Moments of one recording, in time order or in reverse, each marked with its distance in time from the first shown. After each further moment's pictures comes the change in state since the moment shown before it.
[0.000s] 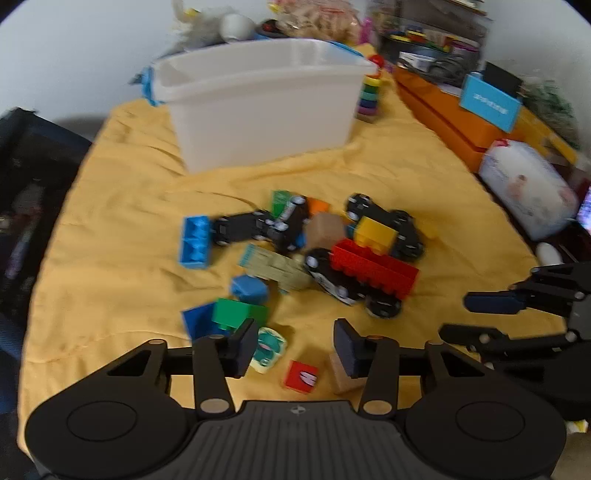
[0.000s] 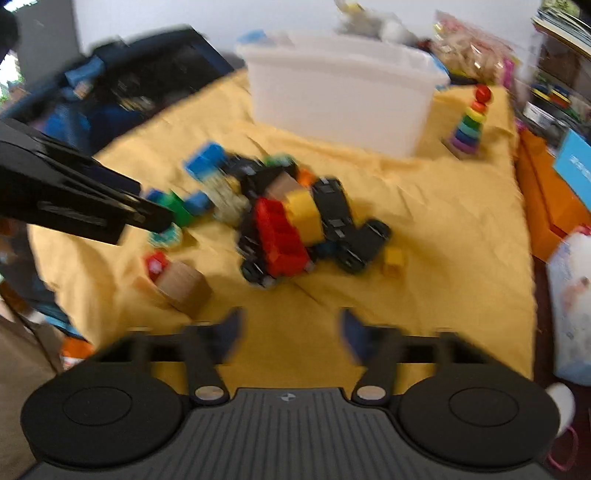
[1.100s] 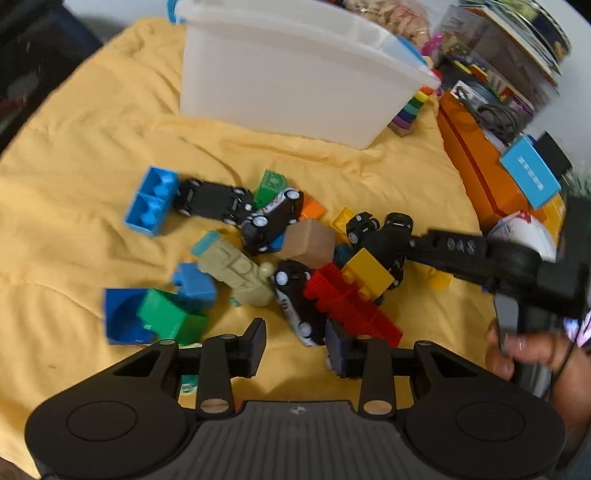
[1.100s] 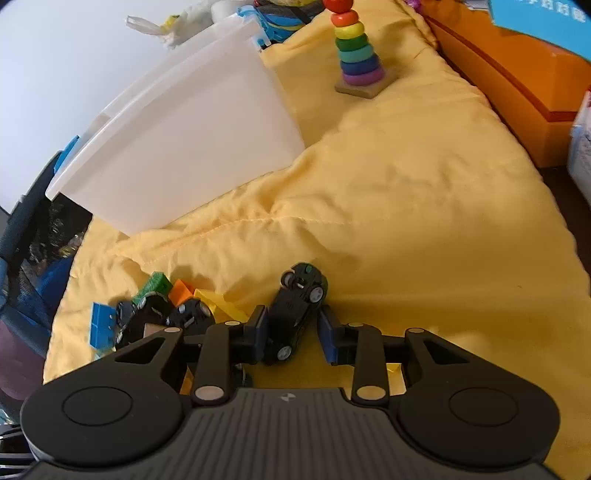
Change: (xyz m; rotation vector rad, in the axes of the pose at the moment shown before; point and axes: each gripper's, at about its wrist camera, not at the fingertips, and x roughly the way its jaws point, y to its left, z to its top) left arm 0.059 0.005 0.022 -0.363 0.092 -0.120; right arm 0.088 -0.116 0.056 0.552 -0.040 0.171
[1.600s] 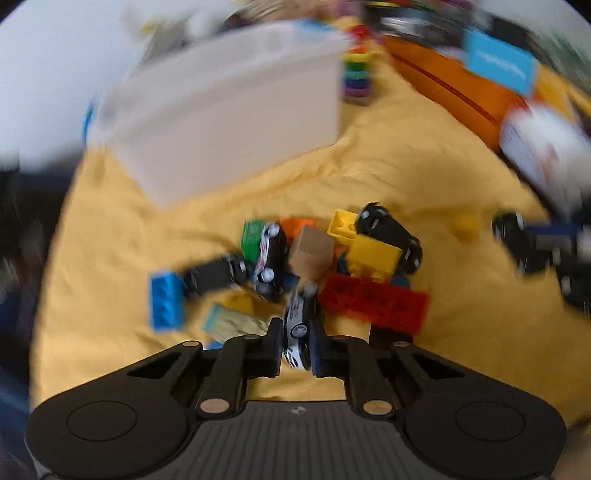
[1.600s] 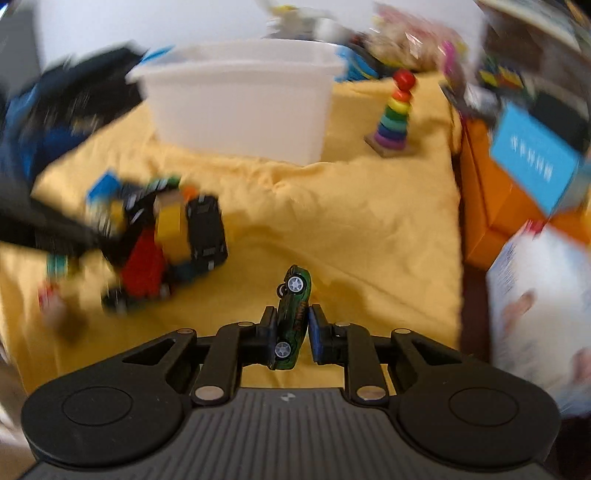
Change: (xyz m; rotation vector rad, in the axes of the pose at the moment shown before) left arm -0.010 -0.067 -0.009 0.570 -0.071 0.303; right arm -0.083 0.011 -0.053 -0.651 -0.019 -0.249
